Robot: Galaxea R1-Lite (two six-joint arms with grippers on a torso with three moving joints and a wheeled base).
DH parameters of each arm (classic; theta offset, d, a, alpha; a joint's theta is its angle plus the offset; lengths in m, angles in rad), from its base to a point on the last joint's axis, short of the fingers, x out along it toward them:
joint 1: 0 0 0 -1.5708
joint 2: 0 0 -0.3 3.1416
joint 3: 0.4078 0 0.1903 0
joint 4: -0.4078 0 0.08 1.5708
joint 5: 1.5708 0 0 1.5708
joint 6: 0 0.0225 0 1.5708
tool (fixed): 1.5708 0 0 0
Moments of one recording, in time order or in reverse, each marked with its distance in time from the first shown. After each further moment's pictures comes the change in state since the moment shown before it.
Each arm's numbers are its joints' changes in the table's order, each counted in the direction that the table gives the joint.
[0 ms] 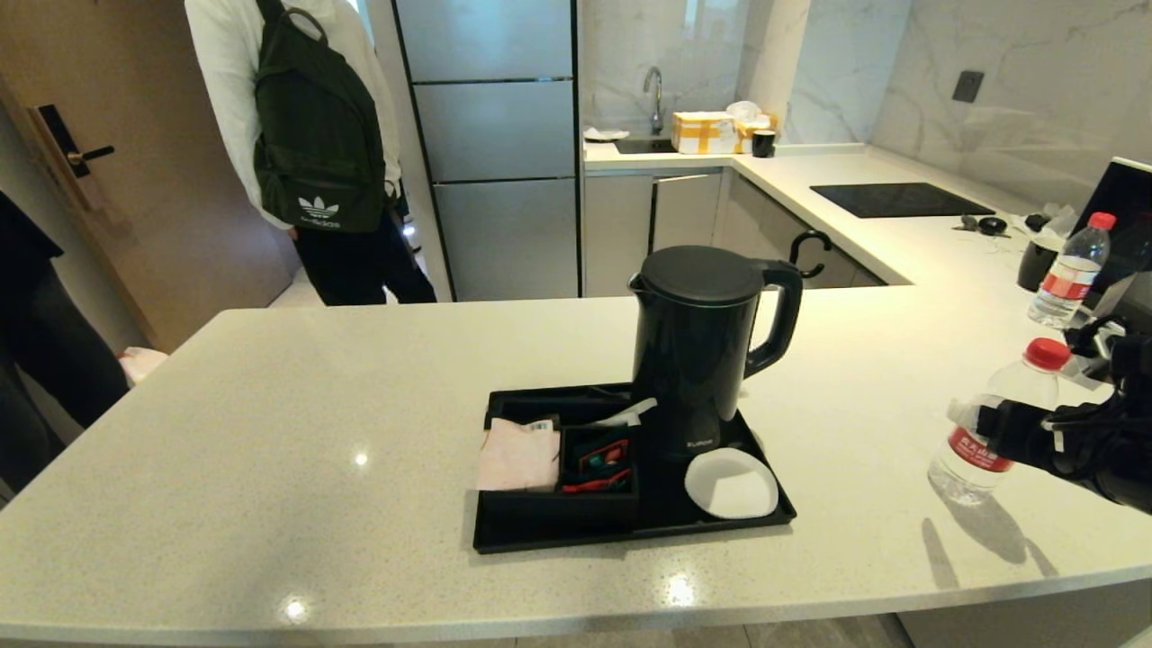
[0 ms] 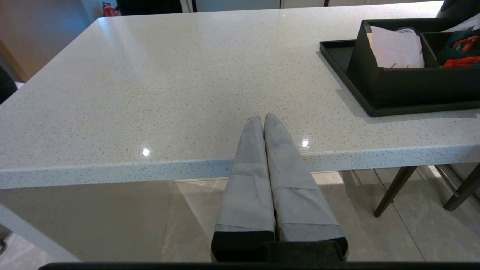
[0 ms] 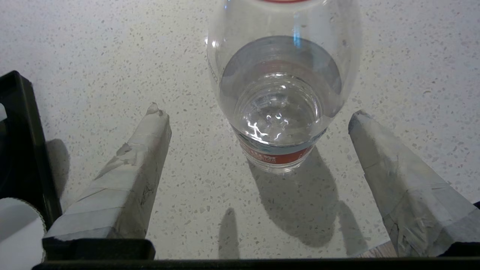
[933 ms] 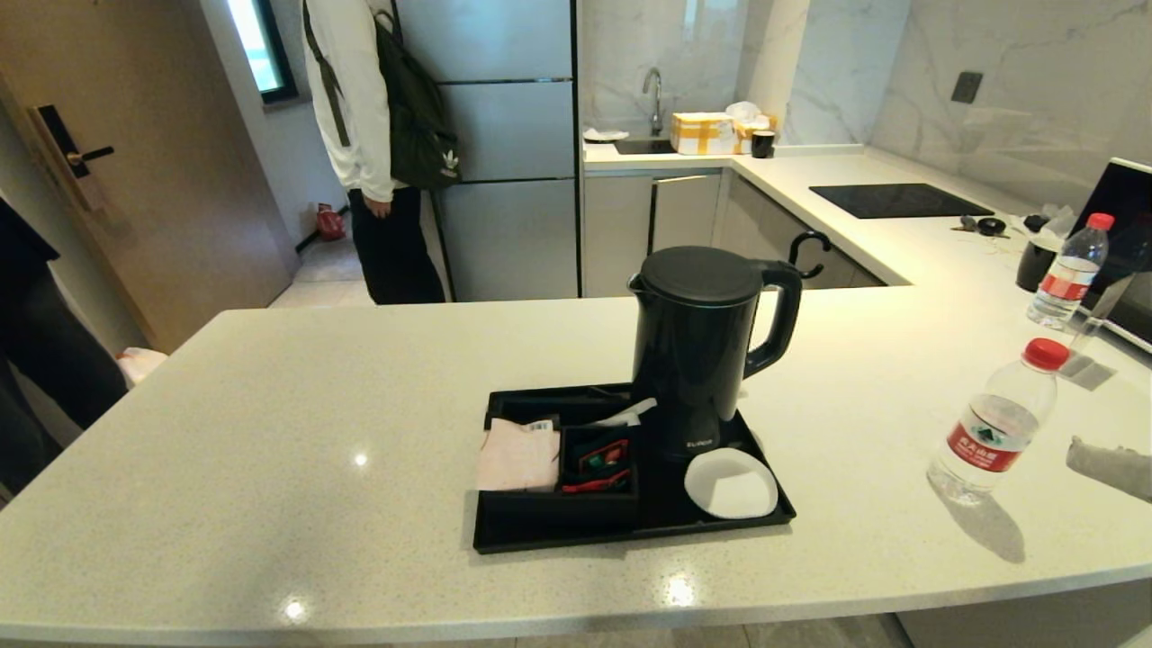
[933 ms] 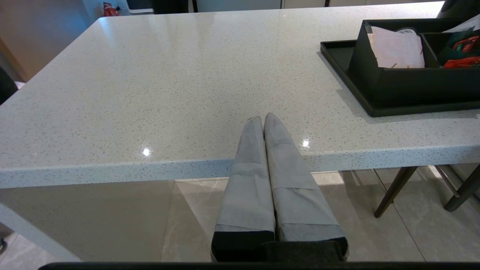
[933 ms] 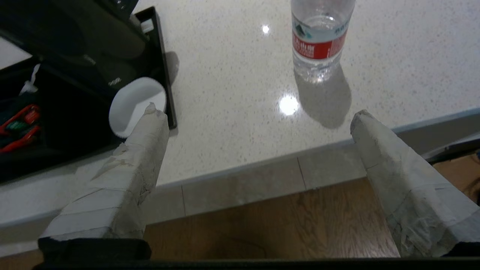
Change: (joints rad) left arm 0.000 0.000 0.000 0.000 0.000 0.000; right arm 0.056 -0.680 0.095 -0.754 -0.182 0.002
